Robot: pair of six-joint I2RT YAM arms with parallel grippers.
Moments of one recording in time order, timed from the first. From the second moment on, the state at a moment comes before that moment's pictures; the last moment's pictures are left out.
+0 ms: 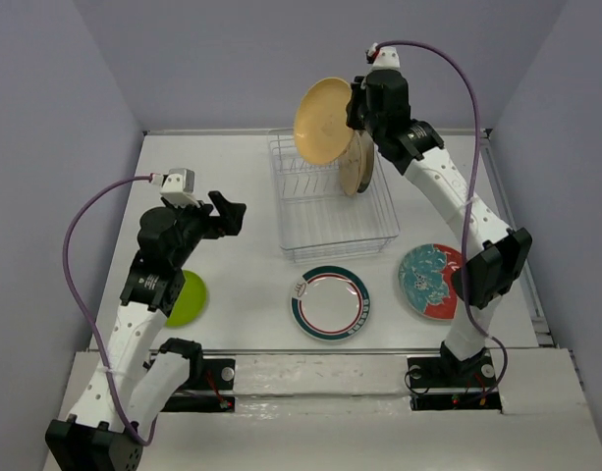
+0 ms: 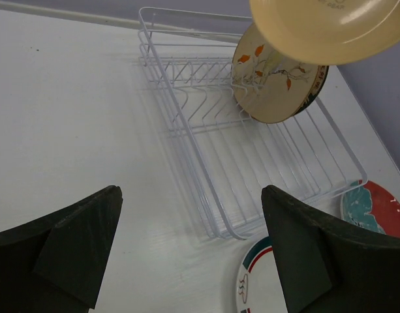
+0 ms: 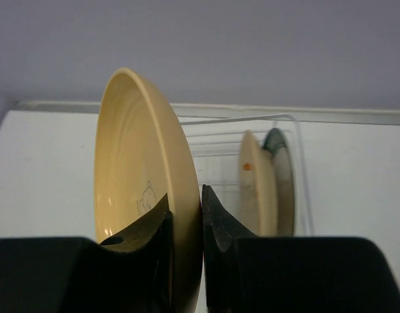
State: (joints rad) left arm -0.20 0.75 0.73 -0.13 0.17 -0.37; right arm 0.51 1.83 2.00 -0.42 0.24 0.28
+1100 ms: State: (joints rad) left arm -0.36 0.66 0.73 -0.22 0.00 -0.31; right arm 0.64 2.29 2.39 -0.48 0.95 -0.35
